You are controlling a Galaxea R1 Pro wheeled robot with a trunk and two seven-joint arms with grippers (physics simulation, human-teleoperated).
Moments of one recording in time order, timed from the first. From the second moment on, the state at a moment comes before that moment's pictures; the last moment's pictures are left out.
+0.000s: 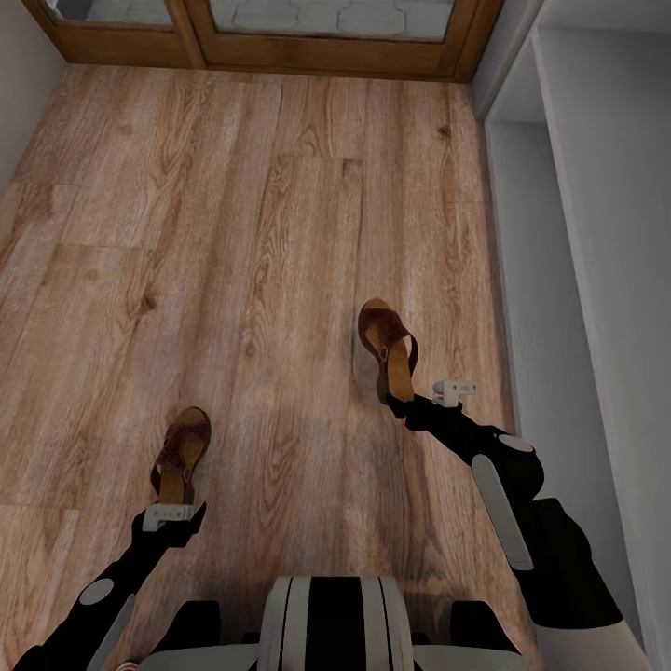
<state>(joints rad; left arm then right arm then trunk) -0.33 0.21 0.03 -0.87 0.11 -0.15 -0.17 -0.53 -0.03 0.12 -1.61 -0.32 0.69 0.05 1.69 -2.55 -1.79</state>
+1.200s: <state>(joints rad) -0.32 0.22 0.04 -0.88 0.12 -0.16 -0.24 -0.53 -0.03 0.12 -1.61 -0.31 0.69 0.05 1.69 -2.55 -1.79</state>
